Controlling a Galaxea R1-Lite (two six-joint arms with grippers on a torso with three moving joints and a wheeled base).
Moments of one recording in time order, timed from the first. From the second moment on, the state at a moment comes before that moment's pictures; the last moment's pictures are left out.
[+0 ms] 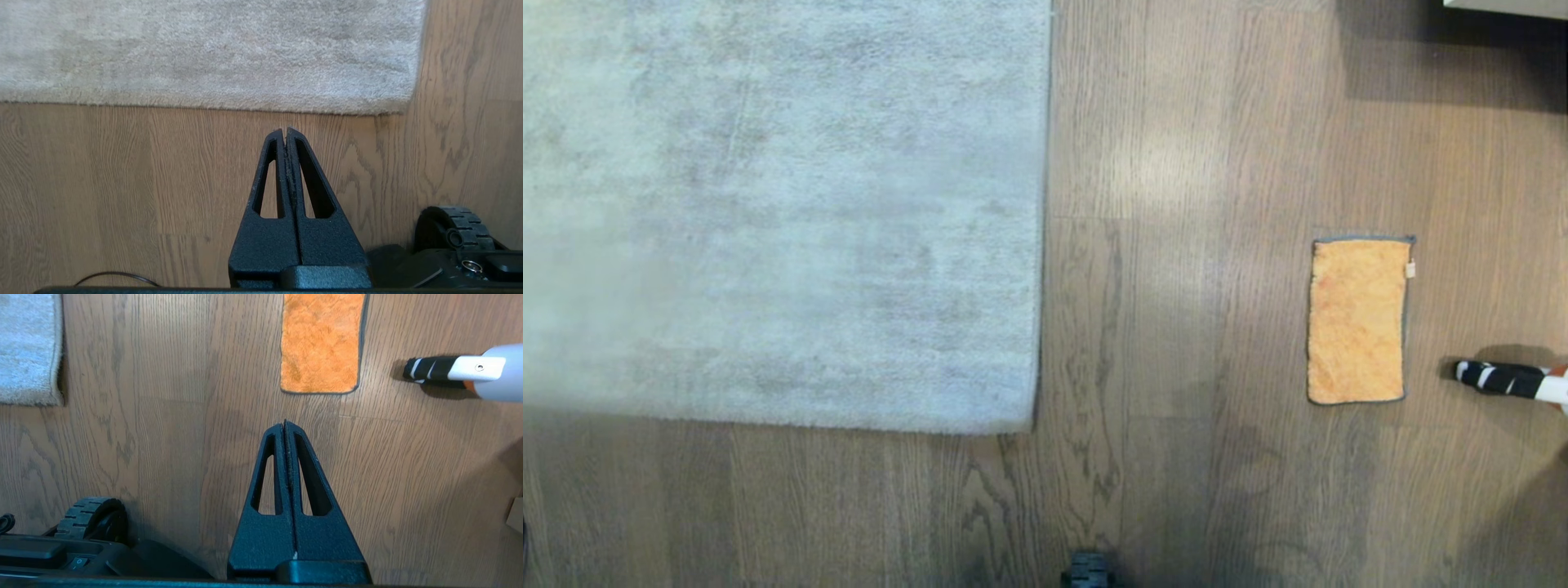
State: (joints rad) left arm 0.00 0.00 0.00 0.00 0.00 -0.01; right arm 0.00 0.00 0.00 -0.04 0.03 -0.03
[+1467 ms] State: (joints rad) left arm 0.00 0.00 0.00 0.00 0.00 -0.02; right arm 0.00 0.00 0.00 -0.04 0.02 -0.03
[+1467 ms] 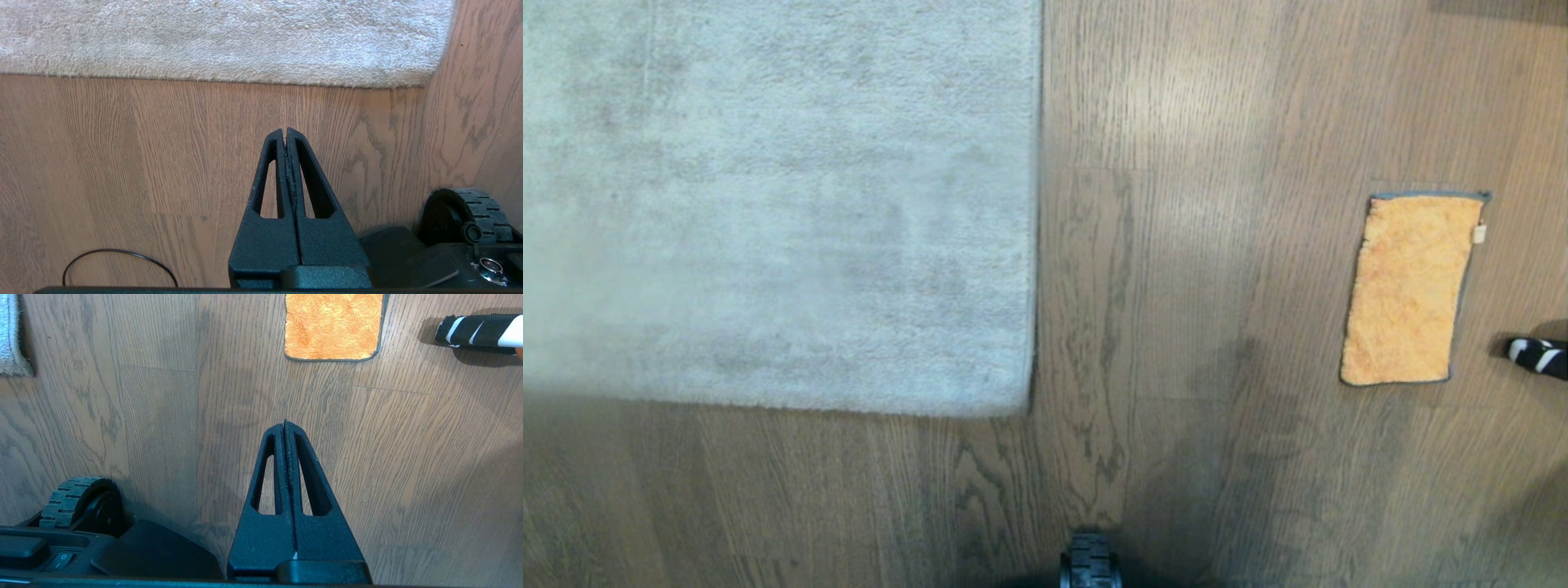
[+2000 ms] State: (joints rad) left arm 0.00 0.00 0.00 0.00 0.00 -0.02; right arm 0.00 0.00 0.00 -0.04 0.03 -0.03
